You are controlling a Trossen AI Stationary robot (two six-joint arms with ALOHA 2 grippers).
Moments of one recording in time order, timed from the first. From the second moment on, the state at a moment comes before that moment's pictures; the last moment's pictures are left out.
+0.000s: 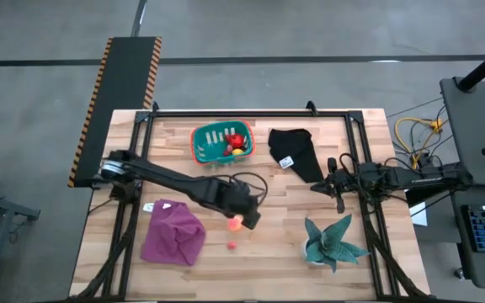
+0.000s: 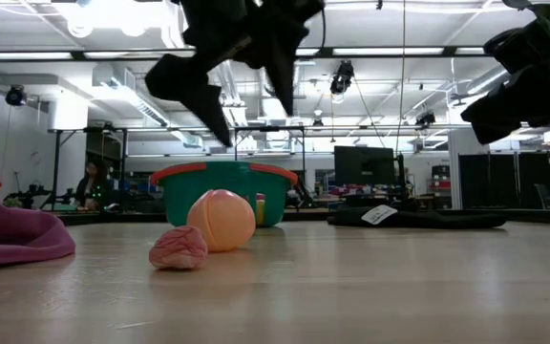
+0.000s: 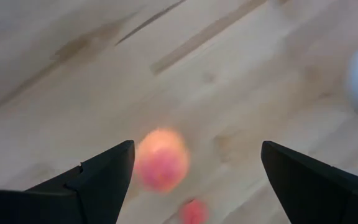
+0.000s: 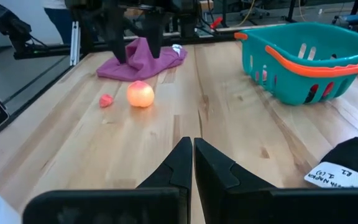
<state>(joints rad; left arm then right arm) -0.24 1.87 1.58 -0.88 -0.13 -1.22 0.06 0.19 0.05 -0.09 -0.02 0.09</state>
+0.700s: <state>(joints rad) -0.31 2.04 1.71 -1.08 -0.09 -1.43 0.06 0.22 0.05 -0.09 -0.02 0.11</state>
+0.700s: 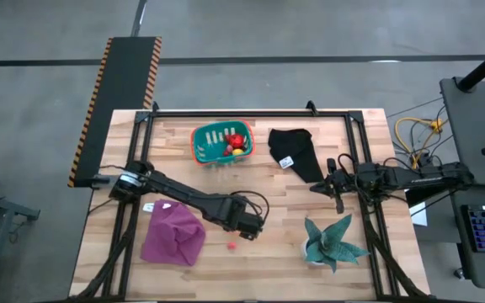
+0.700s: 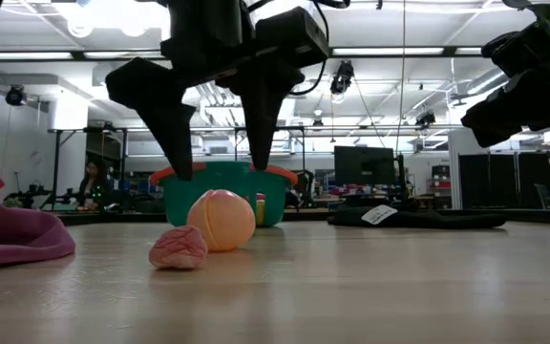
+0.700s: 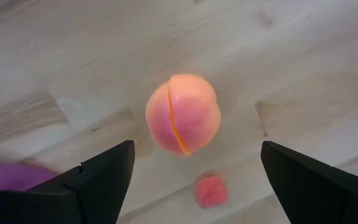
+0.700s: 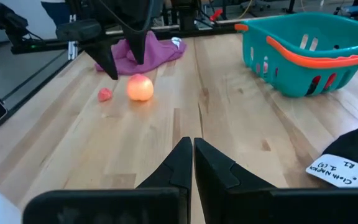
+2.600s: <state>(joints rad) -0.26 2.16 1.67 -1.00 -0.05 -1.30 0.06 0.26 0.05 -0.09 -0.02 0.12</state>
